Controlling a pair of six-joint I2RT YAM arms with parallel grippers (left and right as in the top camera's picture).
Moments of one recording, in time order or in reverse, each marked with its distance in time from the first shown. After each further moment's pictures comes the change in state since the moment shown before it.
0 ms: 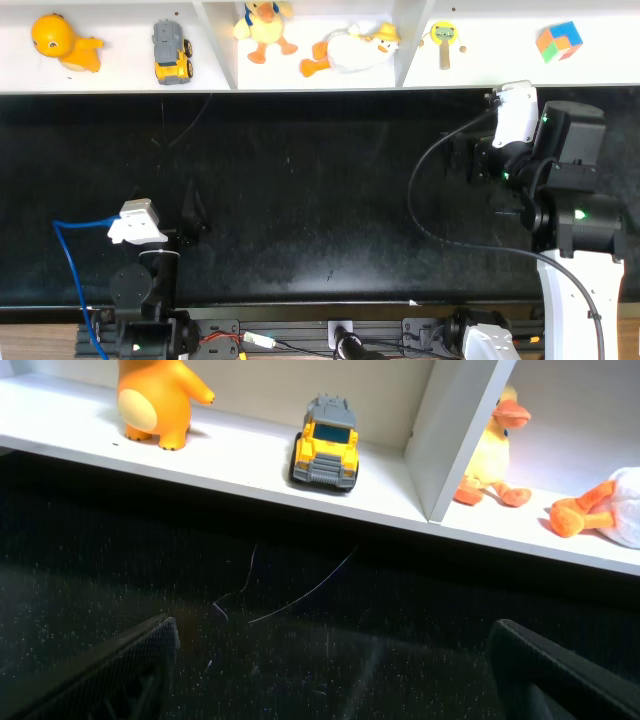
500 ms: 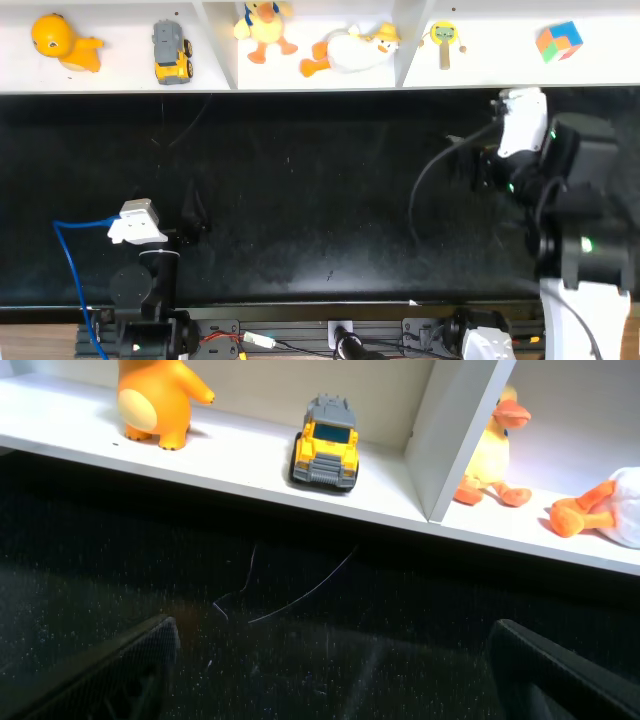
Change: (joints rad) left arm 0.000 0.000 0.000 0.000 0.000 0.000; right arm 0.000 -0.150 0.000 -0.002 0.007 0.000
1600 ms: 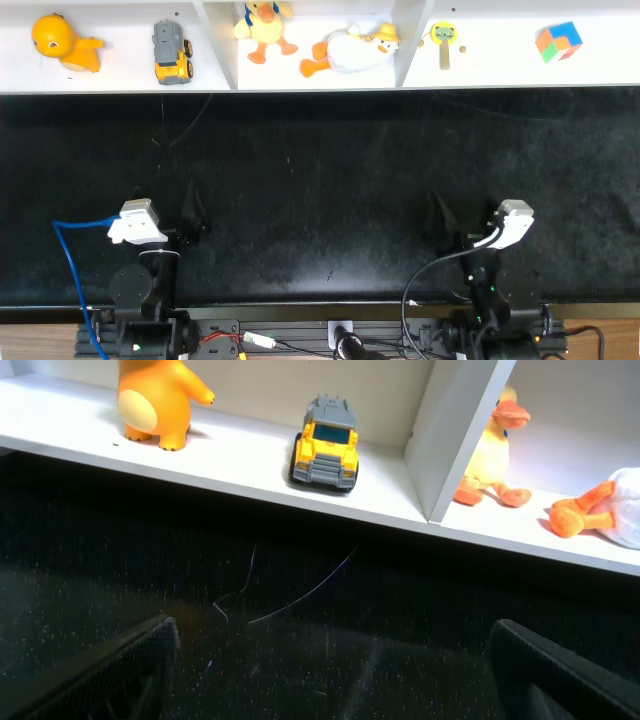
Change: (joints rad) left arm 0.000 0.000 0.000 0.001 0.000 0.000; right arm 0.158 -0.916 -0.906 0.451 0.183 0.602
